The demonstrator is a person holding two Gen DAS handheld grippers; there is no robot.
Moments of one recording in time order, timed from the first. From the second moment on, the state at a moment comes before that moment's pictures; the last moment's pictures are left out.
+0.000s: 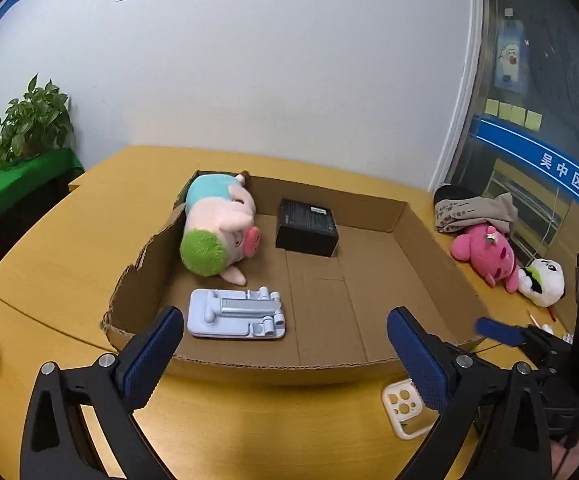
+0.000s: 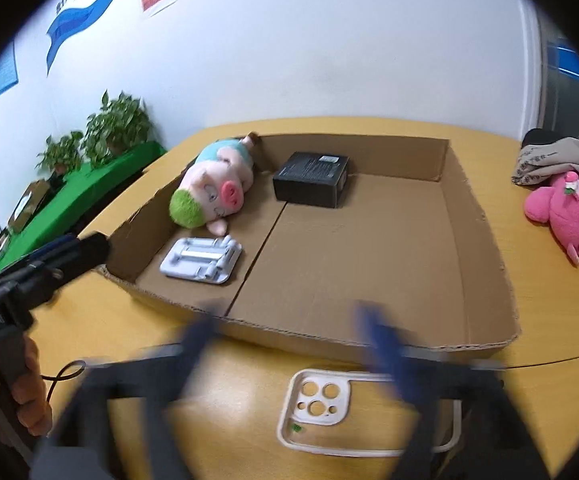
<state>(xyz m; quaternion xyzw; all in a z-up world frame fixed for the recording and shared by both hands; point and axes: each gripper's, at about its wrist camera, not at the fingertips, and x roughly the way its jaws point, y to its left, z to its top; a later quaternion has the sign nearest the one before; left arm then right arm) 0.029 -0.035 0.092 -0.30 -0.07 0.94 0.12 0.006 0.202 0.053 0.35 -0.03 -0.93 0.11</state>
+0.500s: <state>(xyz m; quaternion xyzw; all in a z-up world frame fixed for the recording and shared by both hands) 0.030 0.021 0.061 -0.35 -0.06 0.92 0.18 0.025 0.265 0.039 0.36 -0.07 -0.93 0.09</state>
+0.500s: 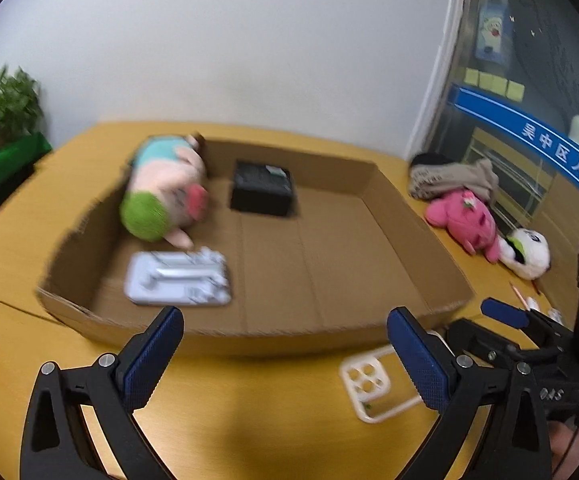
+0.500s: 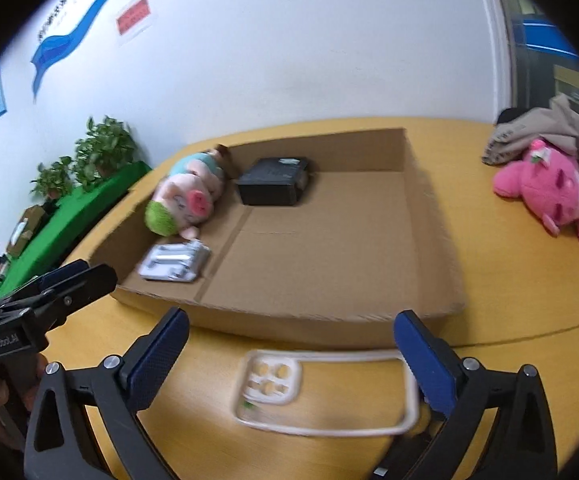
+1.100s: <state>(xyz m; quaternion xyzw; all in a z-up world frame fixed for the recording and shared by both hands) 0.016 0.093 -0.025 -0.49 -0.02 0.84 0.26 0.030 0.303 0.016 0.40 -0.08 -0.91 0.06</state>
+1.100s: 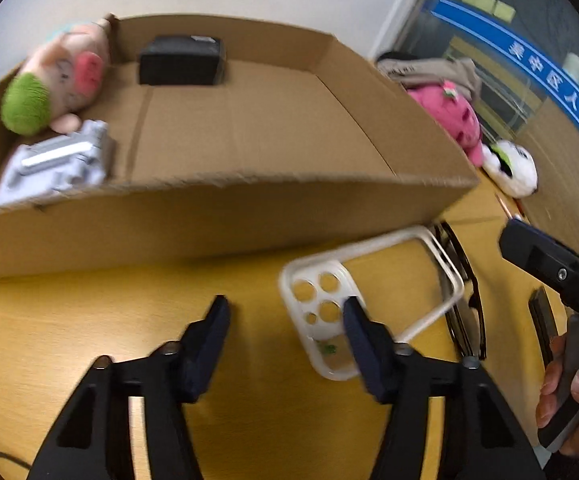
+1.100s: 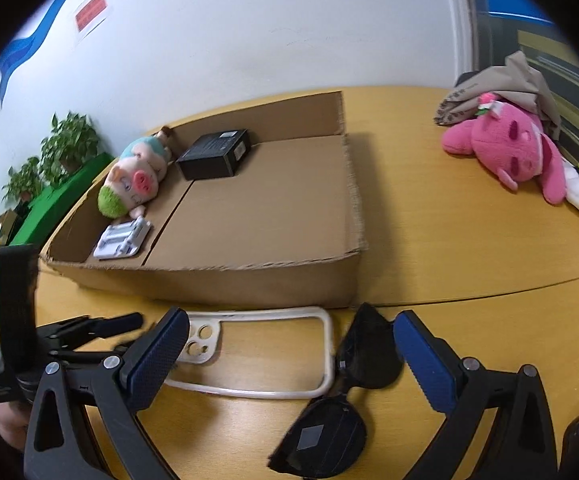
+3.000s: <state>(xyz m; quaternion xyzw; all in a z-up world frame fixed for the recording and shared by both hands) 0.034 -0.032 0.105 -0.35 -0.04 0.91 0.20 0.057 0.217 0.085 0.29 0.00 -0.95 0.15</state>
